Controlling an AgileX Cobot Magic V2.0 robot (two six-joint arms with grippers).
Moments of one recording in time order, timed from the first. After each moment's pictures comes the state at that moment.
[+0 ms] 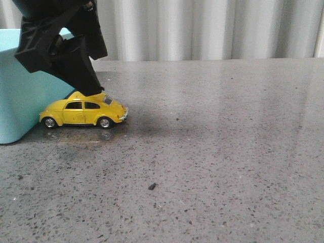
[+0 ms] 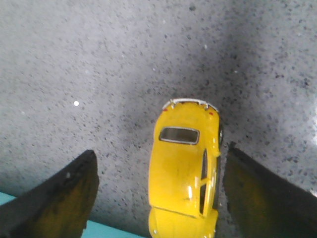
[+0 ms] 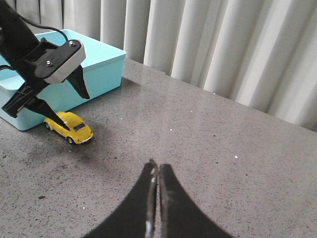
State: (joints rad) left arm -0.64 1.52 -1.24 0.00 0.82 0.91; right arm 0.40 0.23 -0.81 0.07 0.81 -0.22
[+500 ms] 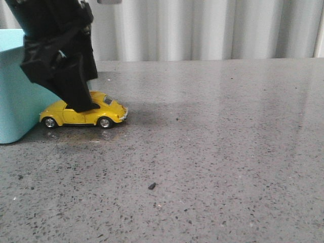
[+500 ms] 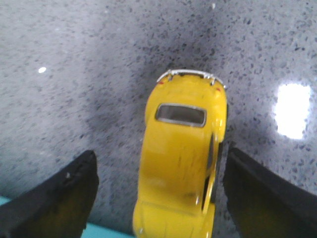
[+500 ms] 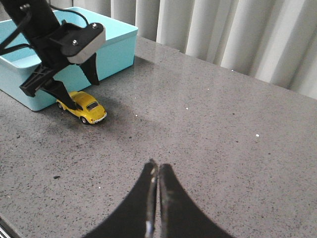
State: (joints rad) left arm -0.58 1.63 -1.30 -0.05 0.92 0.91; right arm 0.40 0.23 -0.74 0.12 0.81 -0.22
